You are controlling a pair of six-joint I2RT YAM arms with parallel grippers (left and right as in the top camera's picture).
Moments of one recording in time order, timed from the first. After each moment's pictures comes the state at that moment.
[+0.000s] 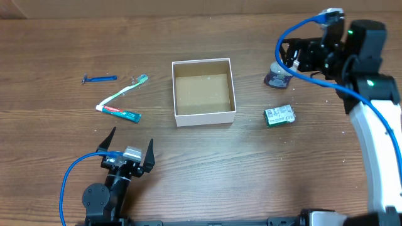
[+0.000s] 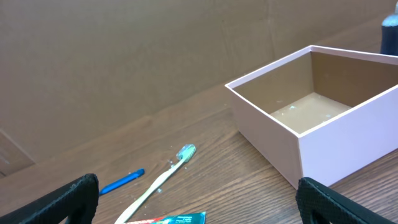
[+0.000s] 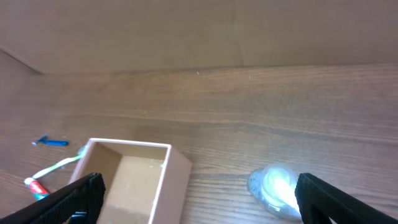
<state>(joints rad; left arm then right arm) 0.04 0.01 0.02 -0.09 0.25 0.34 -0.04 1.47 1.39 -0.52 -0.44 0.08</state>
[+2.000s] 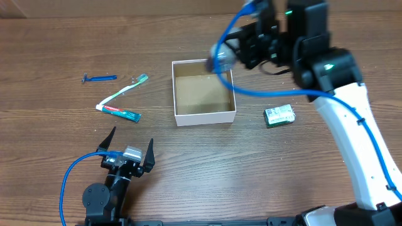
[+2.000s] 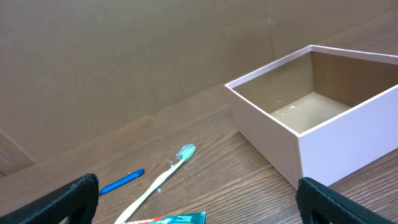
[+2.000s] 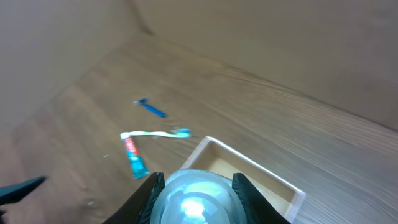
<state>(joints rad) 0.04 0.01 0.02 -0.09 0.25 0.34 0.37 1.59 1.74 -0.69 -0.47 0.00</state>
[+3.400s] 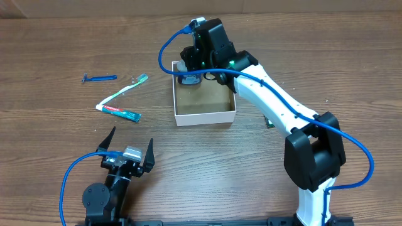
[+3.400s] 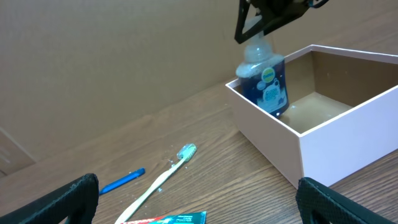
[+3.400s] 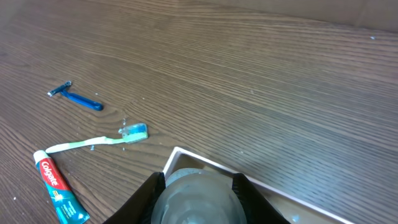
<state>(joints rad) 0.04 0.01 0.02 -0.09 0.25 0.34 0.55 2.06 1.74 -0.38 -0.13 0.23</state>
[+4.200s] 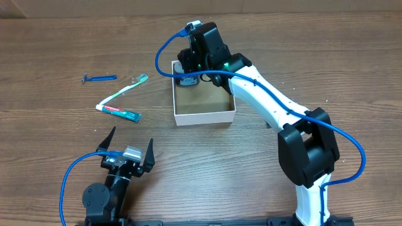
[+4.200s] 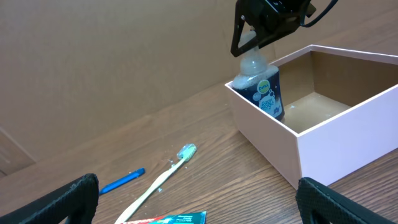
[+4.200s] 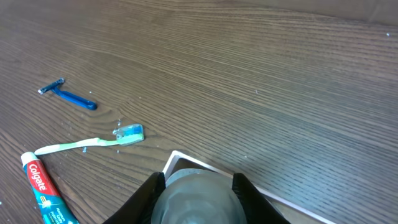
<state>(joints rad) 0.04 0.01 0.02 -0.09 0.25 0.34 0.56 2.11 1.74 -0.34 -0.12 0.23</state>
